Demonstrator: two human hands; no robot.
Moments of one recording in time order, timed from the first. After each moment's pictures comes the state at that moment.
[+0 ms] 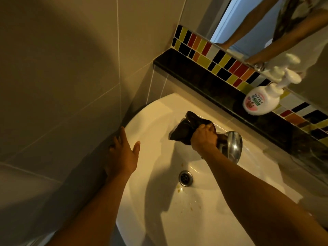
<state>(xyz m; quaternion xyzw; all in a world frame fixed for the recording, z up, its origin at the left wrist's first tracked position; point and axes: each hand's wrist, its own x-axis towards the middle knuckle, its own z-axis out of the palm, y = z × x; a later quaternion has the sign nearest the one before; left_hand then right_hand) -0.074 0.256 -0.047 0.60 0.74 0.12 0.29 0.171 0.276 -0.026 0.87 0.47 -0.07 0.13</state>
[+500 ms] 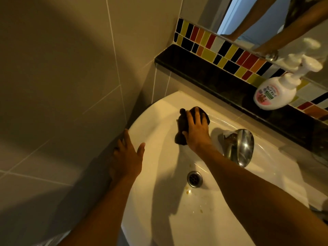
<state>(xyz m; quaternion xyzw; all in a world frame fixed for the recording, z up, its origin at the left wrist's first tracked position) -0.073 0.261 -0.058 0.60 0.75 0.10 0.26 0.153 0.292 -0.053 0.80 0.59 -0.12 -0.04</state>
